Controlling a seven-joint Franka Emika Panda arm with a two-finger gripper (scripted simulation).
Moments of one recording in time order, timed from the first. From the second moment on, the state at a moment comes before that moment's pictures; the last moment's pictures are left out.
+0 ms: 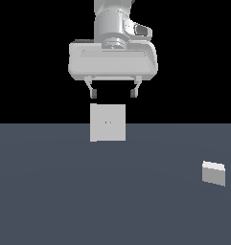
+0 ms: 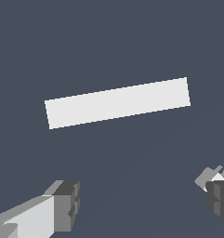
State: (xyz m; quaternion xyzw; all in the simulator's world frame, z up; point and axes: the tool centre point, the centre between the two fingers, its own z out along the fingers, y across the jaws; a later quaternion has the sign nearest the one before) arm -0.012 0.003 0.167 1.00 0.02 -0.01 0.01
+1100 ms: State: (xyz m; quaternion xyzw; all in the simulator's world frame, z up) arm -0.029 -0.074 0.127 0.99 -0.12 0.04 0.02
